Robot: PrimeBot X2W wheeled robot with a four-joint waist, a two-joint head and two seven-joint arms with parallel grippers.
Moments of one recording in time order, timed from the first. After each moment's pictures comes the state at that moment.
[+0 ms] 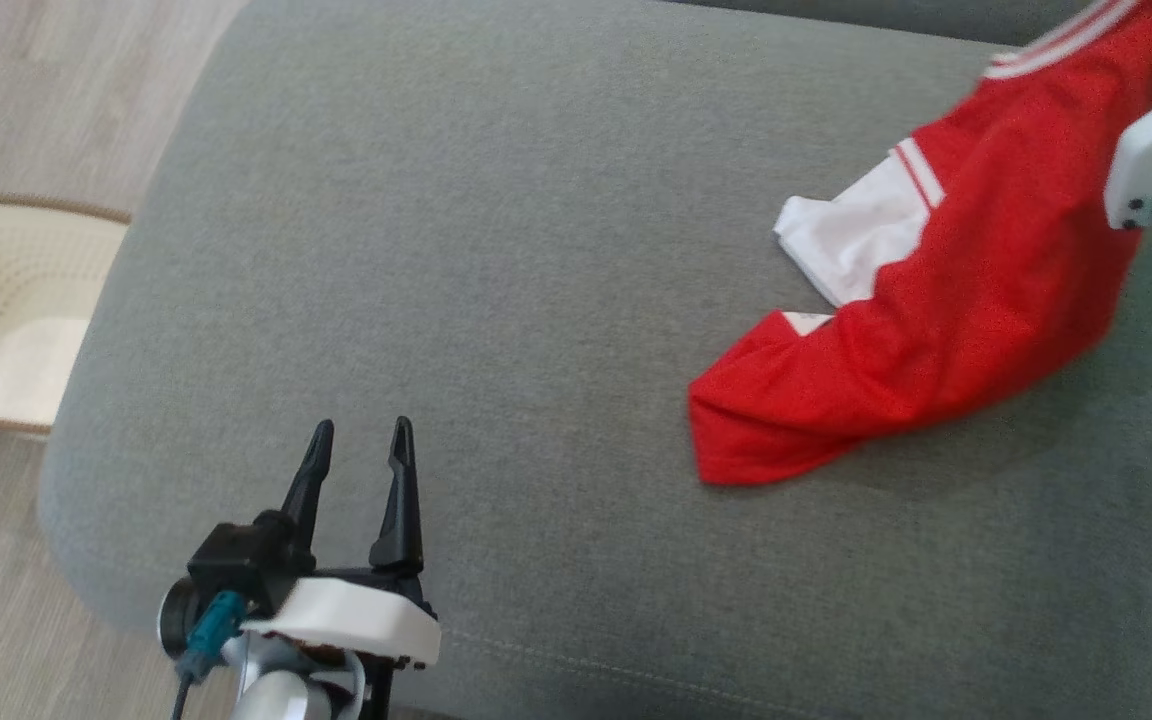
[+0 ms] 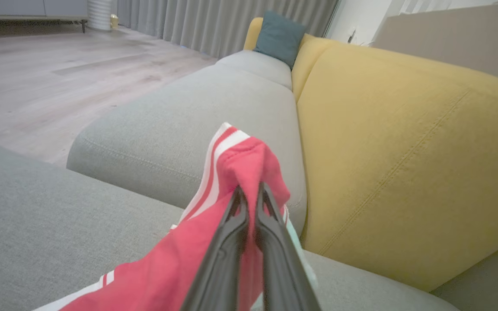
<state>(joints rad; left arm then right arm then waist) 0.01 0.05 -0.29 0.10 -0.27 0.12 -0.25 -1.00 -0.25 -0.28 1.08 -0.45 0.12 -0.15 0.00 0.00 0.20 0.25</state>
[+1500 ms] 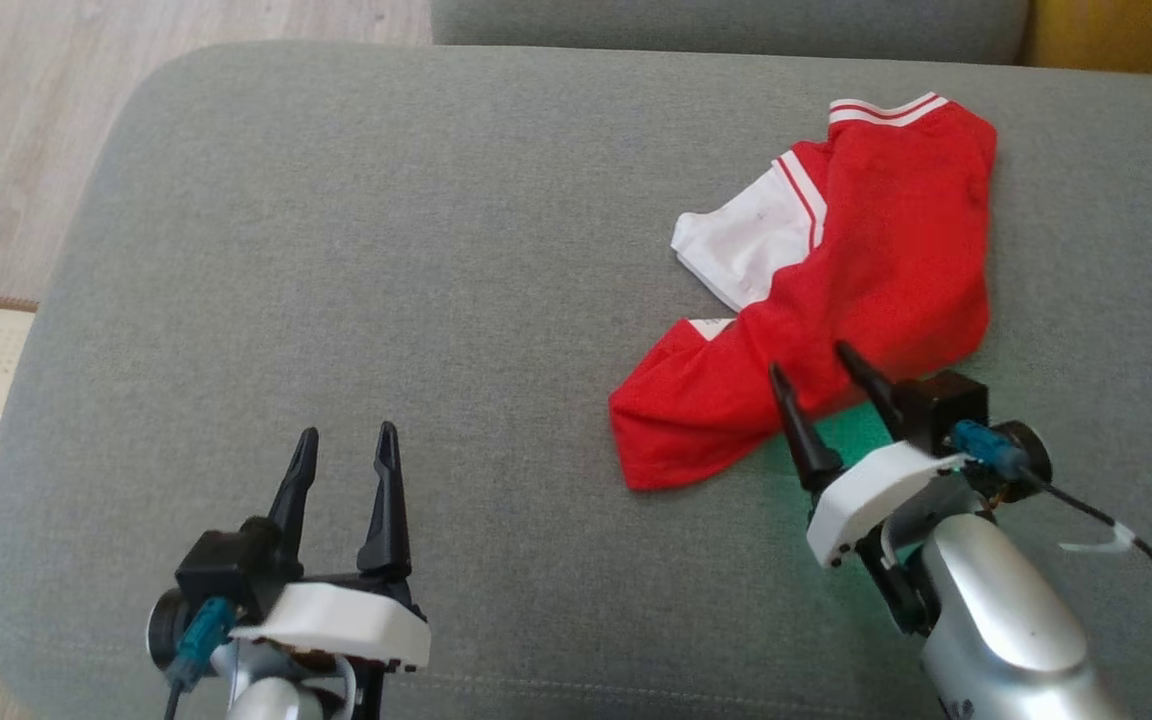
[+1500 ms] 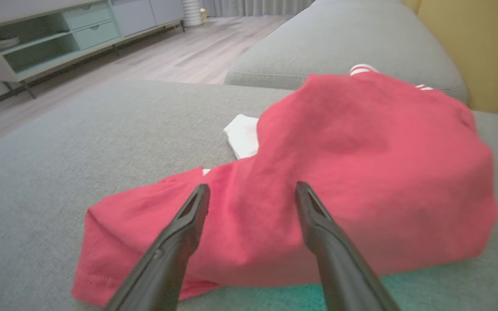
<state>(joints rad) 0.03 0.05 -0.27 0.09 -0.28 0.13 -0.25 -0.36 -0.09 0.28 0.62 0.16 0.12 -0.14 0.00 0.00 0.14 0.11</state>
